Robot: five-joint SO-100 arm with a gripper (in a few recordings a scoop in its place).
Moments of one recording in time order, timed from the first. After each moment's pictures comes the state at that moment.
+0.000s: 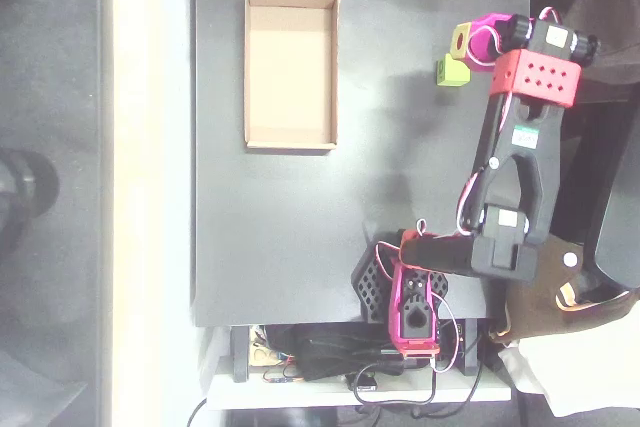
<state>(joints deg) 9.6 85.4 82.7 79.9 85.1</state>
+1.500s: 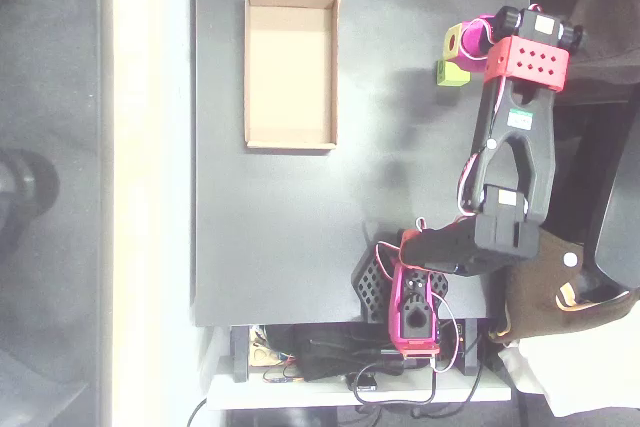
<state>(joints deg) 9.7 77.3 81.9 79.5 85.0</state>
